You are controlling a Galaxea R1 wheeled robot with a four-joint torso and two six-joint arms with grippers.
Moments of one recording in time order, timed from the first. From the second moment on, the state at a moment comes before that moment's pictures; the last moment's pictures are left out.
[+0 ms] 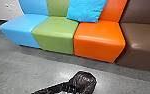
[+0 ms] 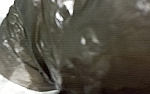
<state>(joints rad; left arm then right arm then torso) 0.61 3.09 -2.64 -0.38 0.44 0.08 -0.82 1.96 -1.38 0.22 -0.23 0.11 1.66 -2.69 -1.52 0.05</state>
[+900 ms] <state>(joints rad) 0.62 3.07 -2.63 -0.39 0.44 0.07 -0.82 1.96 -1.38 0.22 -0.23 0.11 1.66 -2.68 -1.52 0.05</state>
